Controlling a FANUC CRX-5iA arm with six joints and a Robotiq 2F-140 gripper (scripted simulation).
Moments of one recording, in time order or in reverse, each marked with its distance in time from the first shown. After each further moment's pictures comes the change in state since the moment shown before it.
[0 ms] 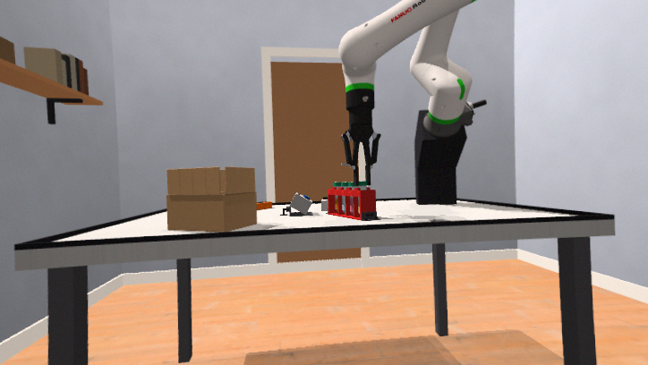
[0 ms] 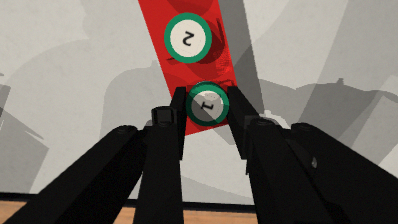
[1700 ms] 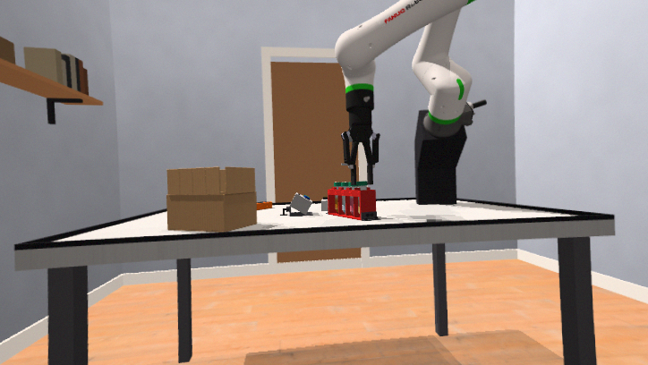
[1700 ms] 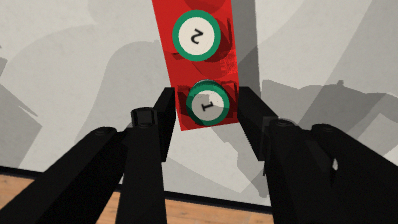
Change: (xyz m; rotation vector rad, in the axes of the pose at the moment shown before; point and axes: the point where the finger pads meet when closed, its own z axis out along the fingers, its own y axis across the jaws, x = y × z) arm 0.001 0.000 -0.001 0.017 -0.049 -0.112
